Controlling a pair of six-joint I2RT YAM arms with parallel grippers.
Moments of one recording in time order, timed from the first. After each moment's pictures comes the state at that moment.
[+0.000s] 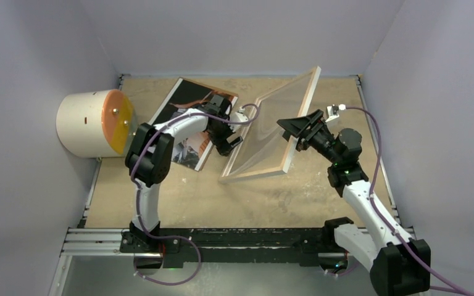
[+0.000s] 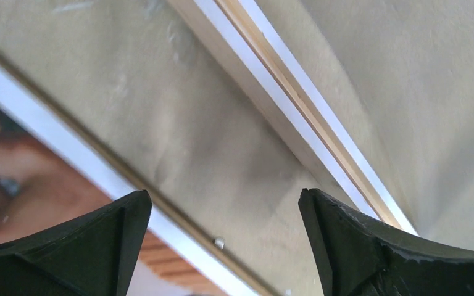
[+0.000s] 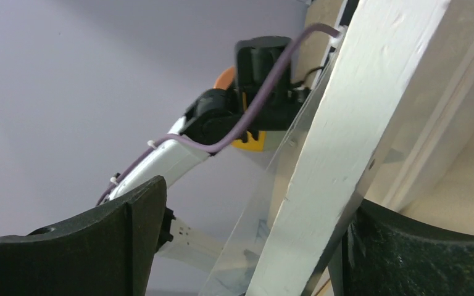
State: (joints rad) left arm -0.53 2.06 1.52 -0.64 0.22 0.48; right arm 0.18 0.92 0.57 0.36 -0.58 1.30
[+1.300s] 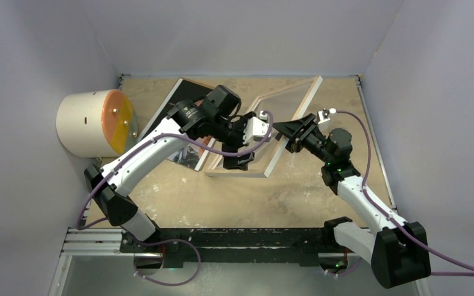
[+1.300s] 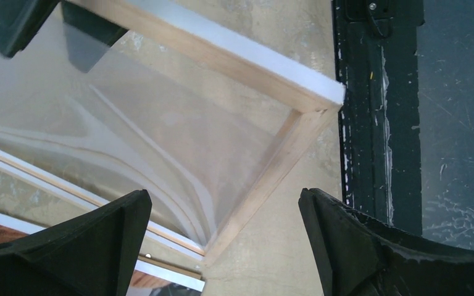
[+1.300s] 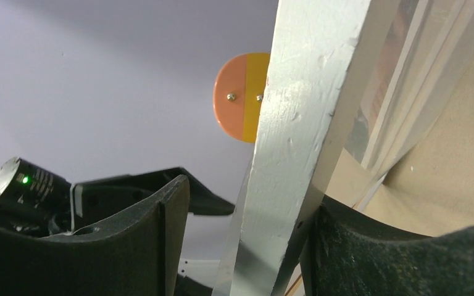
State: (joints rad) left arm -0.80 1.59 1.73 -1.06 0.54 0.63; right arm 0.23 1.03 0.53 0.45 -0.56 1.43
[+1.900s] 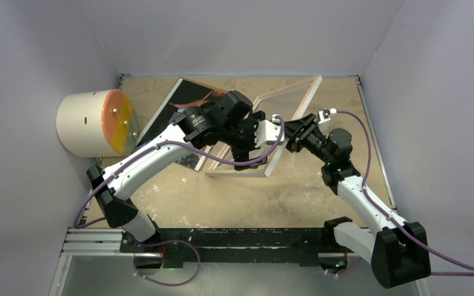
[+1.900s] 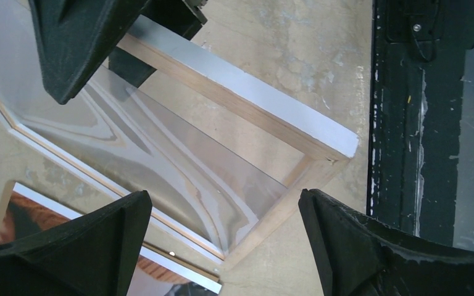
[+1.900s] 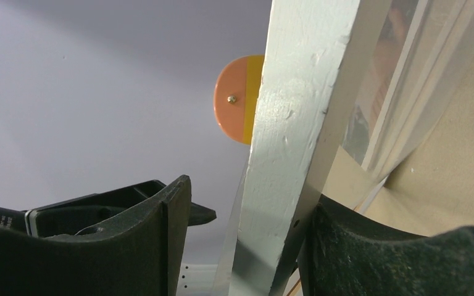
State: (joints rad) left arm -0.93 1.60 1.77 -0.99 0.35 0.53; right arm 0.23 1.03 0.53 0.45 -0.55 1.43
